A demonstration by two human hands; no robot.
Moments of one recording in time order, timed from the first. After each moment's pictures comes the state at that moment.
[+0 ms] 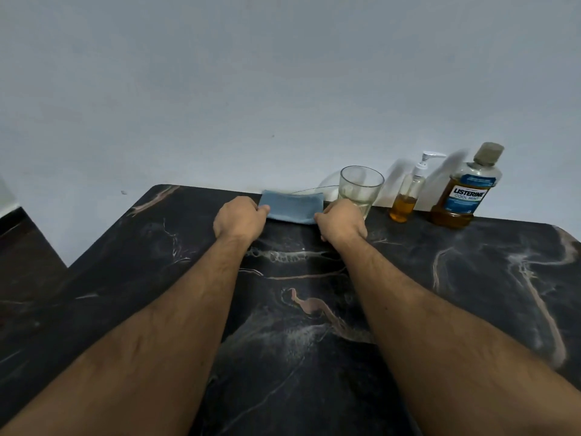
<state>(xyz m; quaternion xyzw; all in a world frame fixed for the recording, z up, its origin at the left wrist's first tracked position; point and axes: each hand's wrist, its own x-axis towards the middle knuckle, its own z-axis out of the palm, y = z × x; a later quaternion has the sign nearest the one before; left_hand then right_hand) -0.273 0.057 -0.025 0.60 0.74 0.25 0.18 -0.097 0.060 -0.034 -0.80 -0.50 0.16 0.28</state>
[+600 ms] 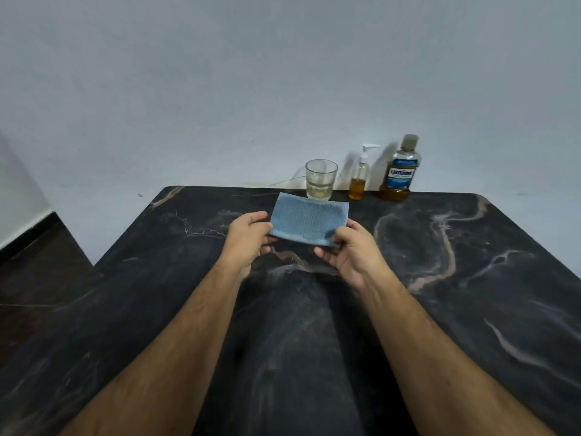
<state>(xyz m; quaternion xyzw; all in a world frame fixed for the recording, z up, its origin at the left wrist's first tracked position) -0.251 -0.116 0.002 0.48 0.55 0.45 0.52 -0.068 -0.170 0.010 -0.46 -0.26 0.58 0.61</state>
